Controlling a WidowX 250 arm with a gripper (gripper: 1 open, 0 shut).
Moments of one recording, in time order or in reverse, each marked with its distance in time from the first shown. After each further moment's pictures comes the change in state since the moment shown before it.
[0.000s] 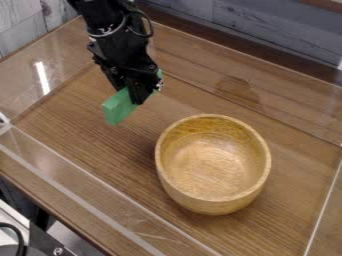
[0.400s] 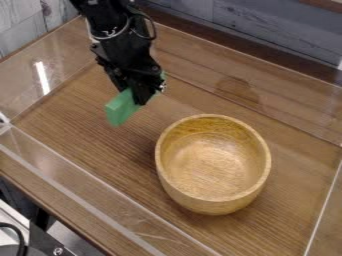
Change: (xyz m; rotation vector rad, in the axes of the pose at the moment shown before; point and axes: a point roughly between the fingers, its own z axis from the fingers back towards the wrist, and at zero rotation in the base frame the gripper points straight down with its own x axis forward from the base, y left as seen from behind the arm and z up) arm 0.003 -0.001 -0.004 0.006 -0.006 0.004
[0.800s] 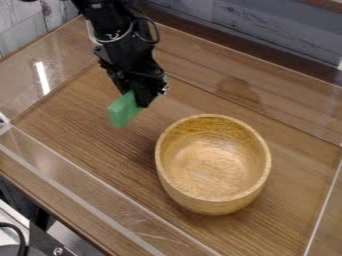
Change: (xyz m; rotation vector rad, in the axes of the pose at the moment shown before) arm -0.001 -0.002 -0.004 0.000 0.007 0.000
